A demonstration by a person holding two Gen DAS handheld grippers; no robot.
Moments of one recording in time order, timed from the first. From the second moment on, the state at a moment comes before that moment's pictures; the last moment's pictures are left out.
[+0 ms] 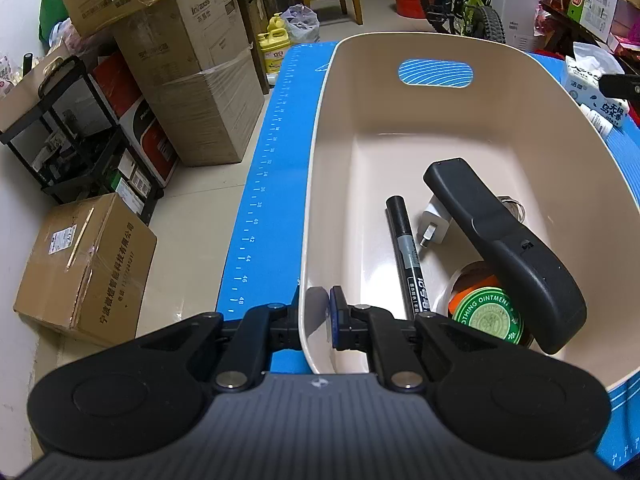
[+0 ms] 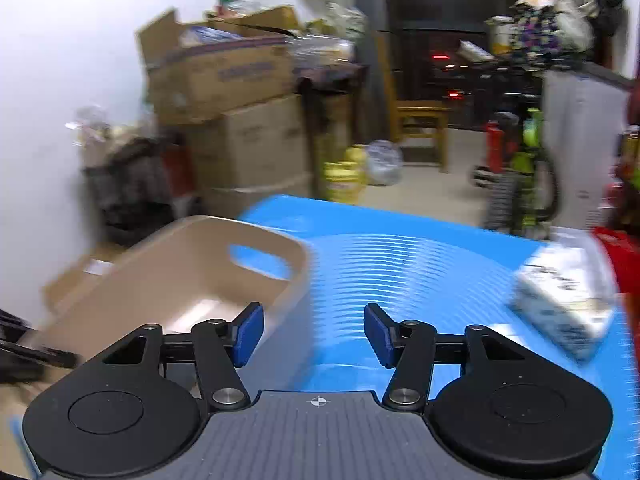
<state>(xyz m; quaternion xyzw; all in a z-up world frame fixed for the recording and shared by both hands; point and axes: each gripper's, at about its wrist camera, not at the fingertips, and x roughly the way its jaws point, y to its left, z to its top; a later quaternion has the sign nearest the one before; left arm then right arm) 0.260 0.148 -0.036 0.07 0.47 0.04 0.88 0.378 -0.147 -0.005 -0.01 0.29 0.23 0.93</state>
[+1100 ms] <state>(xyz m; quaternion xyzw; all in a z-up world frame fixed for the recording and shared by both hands) 0.264 0.143 -0.037 0.08 0.47 0.03 0.88 0.472 -0.222 -0.125 -0.08 0.35 0.08 0.93</state>
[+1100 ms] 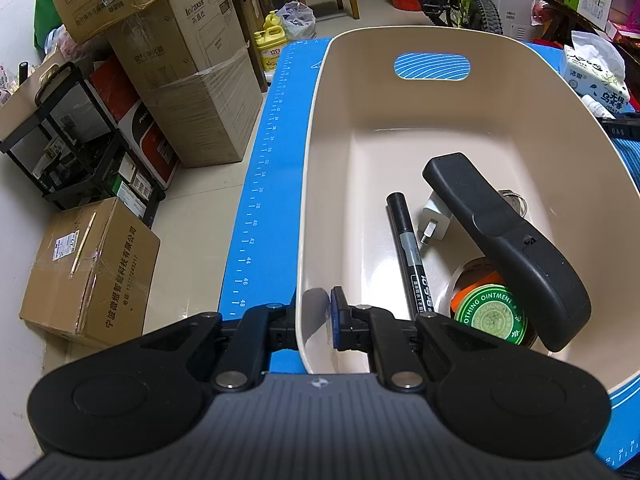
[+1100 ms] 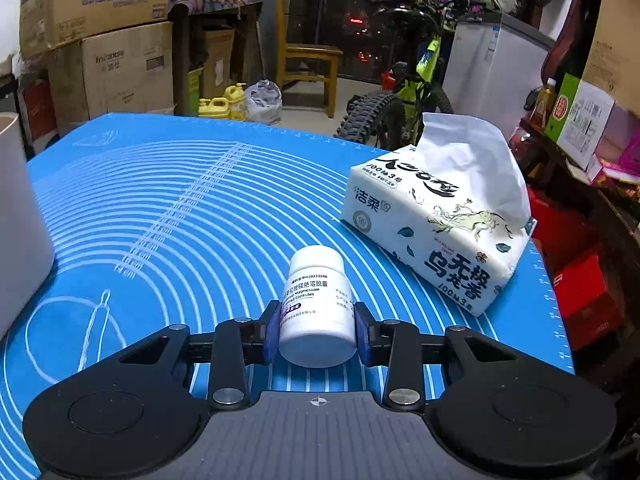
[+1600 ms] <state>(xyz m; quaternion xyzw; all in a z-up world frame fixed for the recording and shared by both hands) 0.265 0.143 -0.038 0.08 0.47 0.04 0.88 0.379 -0.174 -0.023 -0.07 0.27 0.13 0.95</state>
